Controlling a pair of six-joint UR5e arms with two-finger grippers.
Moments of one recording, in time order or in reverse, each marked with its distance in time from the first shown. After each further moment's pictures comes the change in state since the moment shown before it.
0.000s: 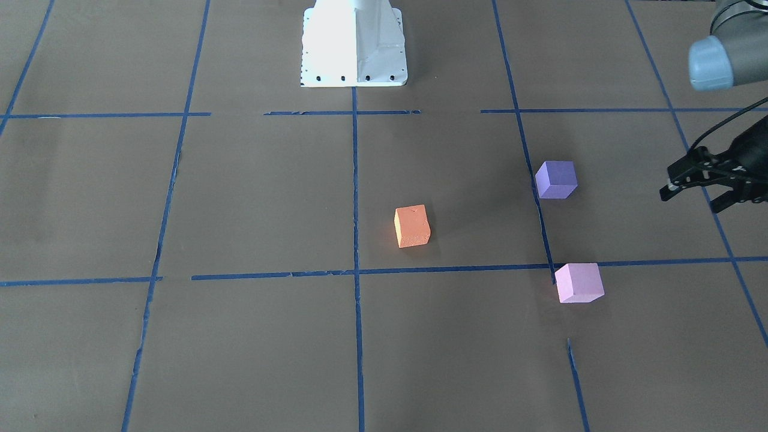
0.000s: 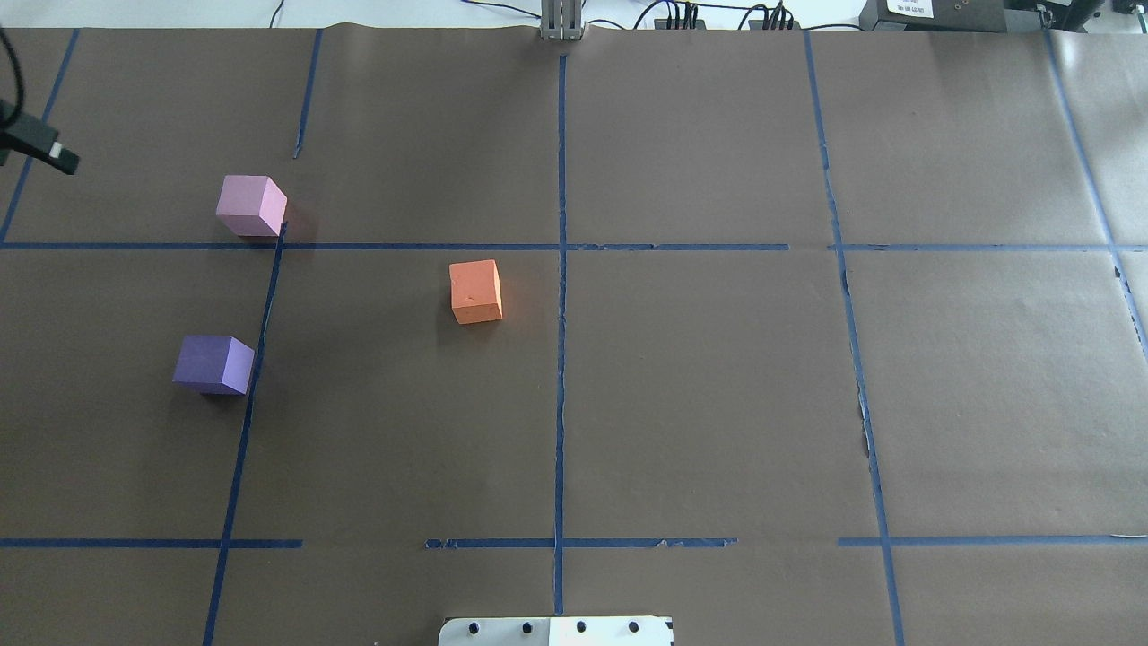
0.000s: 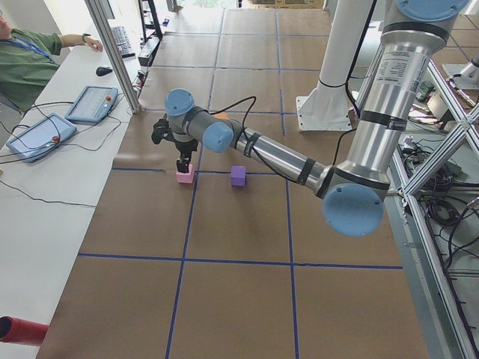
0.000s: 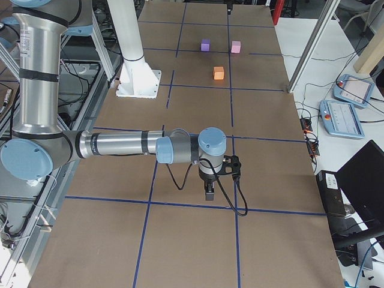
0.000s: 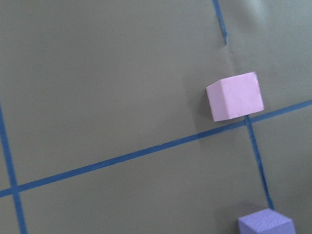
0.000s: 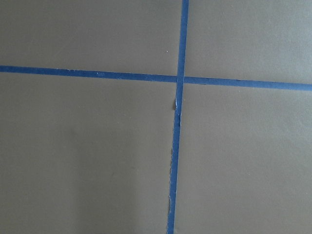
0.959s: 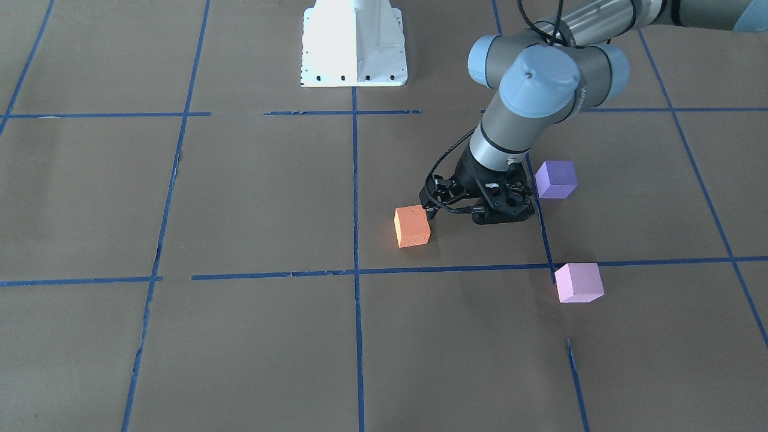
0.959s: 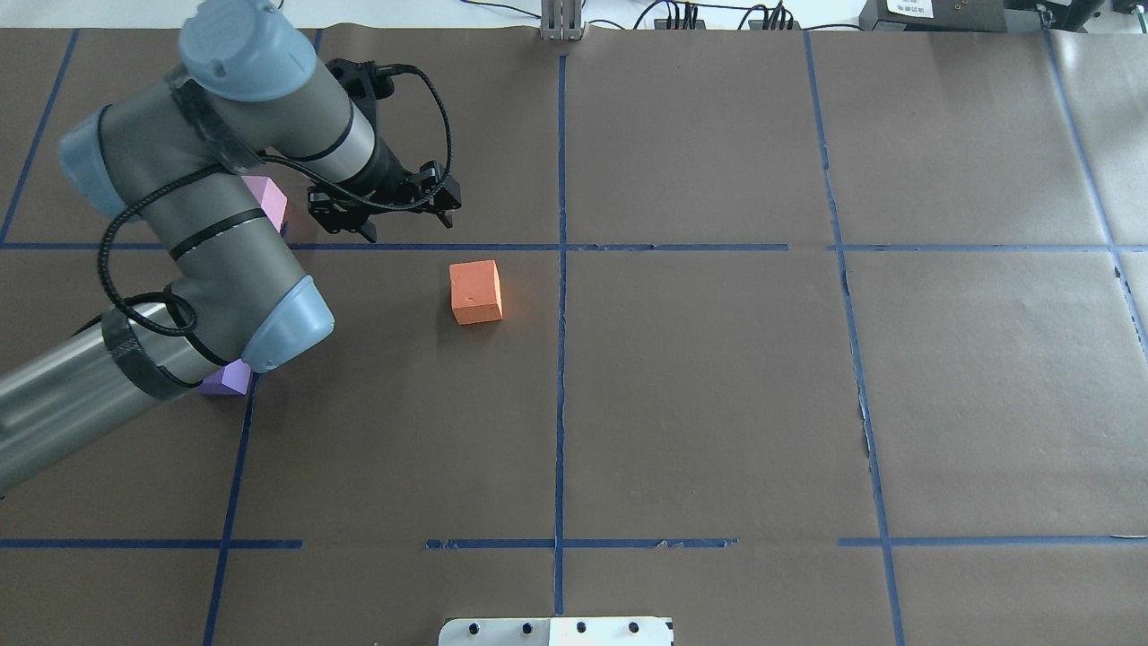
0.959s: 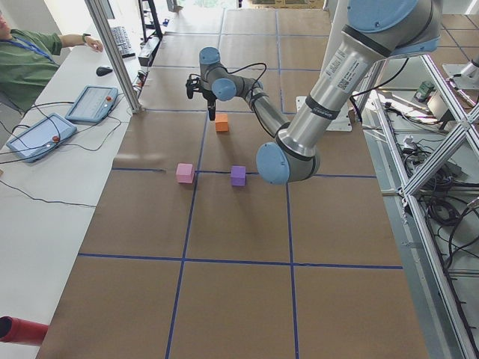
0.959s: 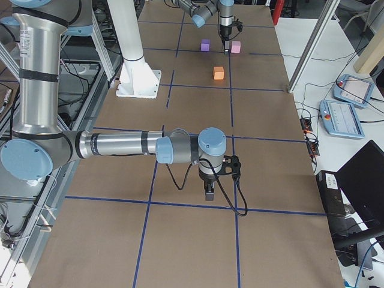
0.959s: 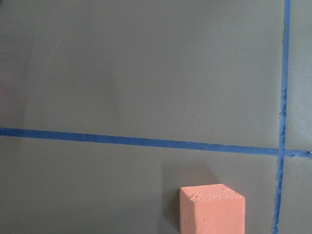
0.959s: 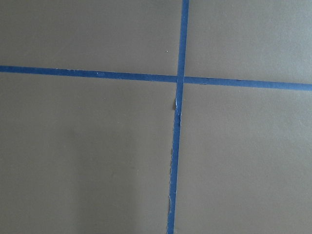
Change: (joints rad) left arm 0.440 -0.384 0.143 -0.027 0.299 -0.744; right arm 0.000 0.000 0.000 0.000 0.000 0.000
